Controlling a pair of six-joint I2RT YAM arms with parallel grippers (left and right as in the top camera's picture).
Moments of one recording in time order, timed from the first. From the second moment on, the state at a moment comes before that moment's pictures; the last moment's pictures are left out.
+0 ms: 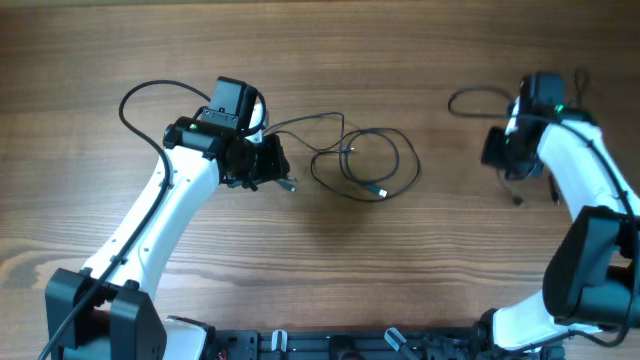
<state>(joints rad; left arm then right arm) -0.29 1.55 1.18 -0.90 0.30 -0.49 -0.16 1.73 1.20 -0.82 0.04 0.16</state>
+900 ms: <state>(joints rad) -0.29 1.55 1.18 -0.90 0.29 -0.49 -0.53 1.73 1.55 -1.09 -0.37 0.28</state>
